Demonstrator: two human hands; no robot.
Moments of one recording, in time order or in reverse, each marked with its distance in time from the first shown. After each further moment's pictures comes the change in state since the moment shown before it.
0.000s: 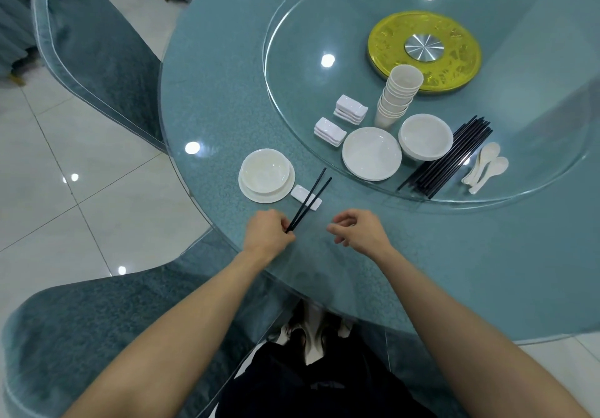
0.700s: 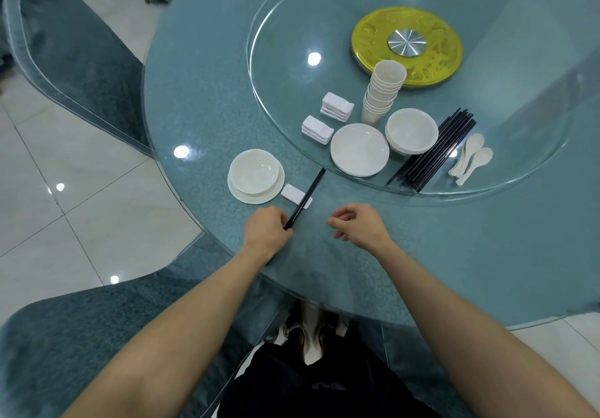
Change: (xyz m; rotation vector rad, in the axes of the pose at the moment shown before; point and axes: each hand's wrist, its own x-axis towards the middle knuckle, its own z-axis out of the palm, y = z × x) left_hand 0.012 0.011 0.006 0.085 -0.007 0.072; right_hand -0.005 0.000 -0.015 0.014 0.043 -0.003
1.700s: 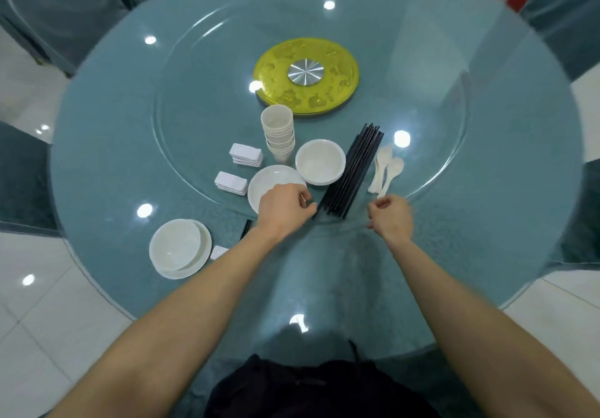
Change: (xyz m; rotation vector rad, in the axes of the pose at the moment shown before) left_hand 0.078 0.229 -0.024 -0.024 0.076 0.412; right_hand 0.068 0.107 -0.180 0.121 0.621 0.257
